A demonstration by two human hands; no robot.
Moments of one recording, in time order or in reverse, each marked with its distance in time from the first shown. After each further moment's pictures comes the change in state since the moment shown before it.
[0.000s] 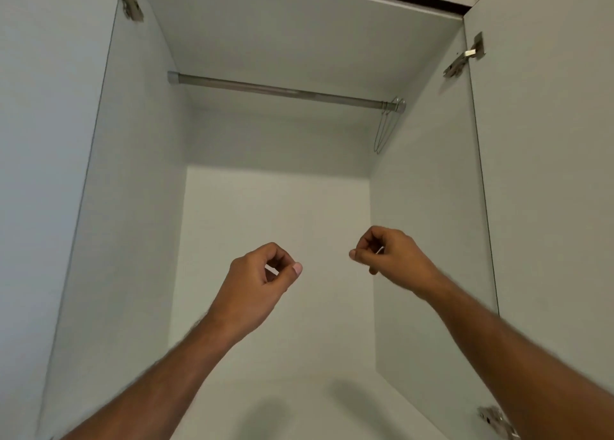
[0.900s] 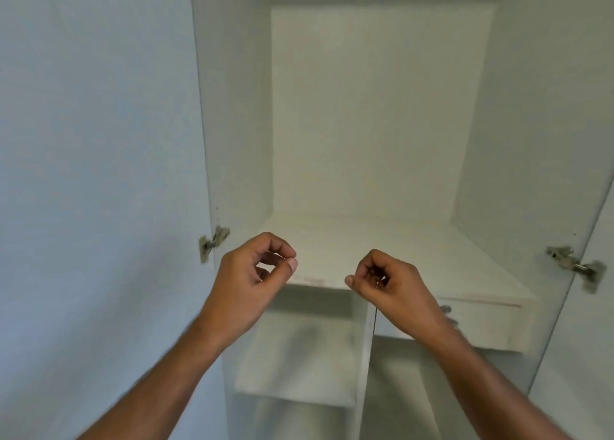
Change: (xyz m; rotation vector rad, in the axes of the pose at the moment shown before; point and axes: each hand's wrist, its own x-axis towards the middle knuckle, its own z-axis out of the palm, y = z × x) left_hand -0.269 0.008 -0.060 0.081 0.044 -0.345; right_hand -0.270 -0.004 0.142 0.423 -0.363 0.064
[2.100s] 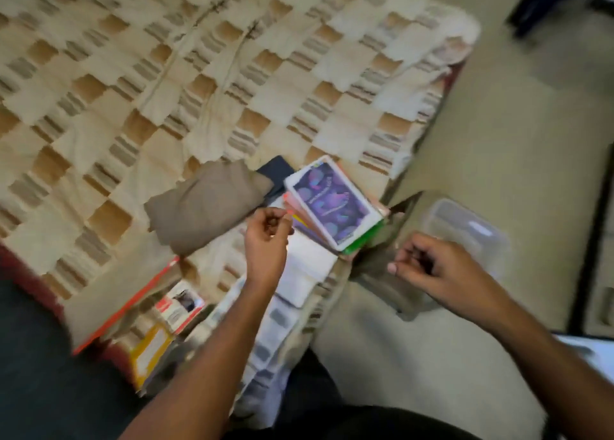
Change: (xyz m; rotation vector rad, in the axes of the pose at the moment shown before) left_hand -0.980 0.303 -0.054 0.384 2.259 -0.911; right_hand -0.691 -0.338 0.293 0.260 -2.016 -0.907
